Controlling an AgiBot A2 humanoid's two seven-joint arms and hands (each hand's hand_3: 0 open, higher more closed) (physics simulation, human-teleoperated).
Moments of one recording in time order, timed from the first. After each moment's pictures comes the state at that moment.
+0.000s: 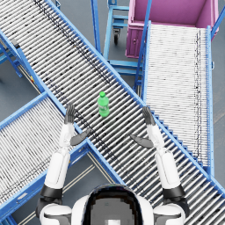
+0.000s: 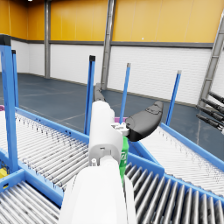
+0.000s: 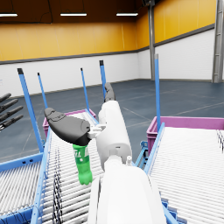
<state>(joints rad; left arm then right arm) 0.29 1.21 0.20 -1.80 1.00 0.10 0.10 0.29 -1.21 0.20 1.80 1.00 0.10 -0.10</state>
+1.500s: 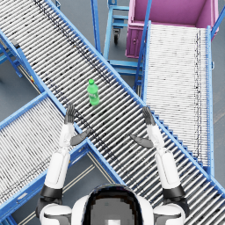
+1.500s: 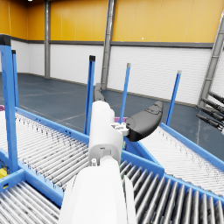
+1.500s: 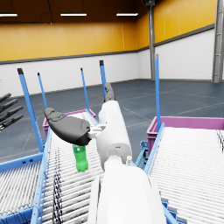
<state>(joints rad) 0.29 1.21 0.20 -1.80 1.00 0.10 0.10 0.29 -1.21 0.20 1.80 1.00 0.10 -0.10</state>
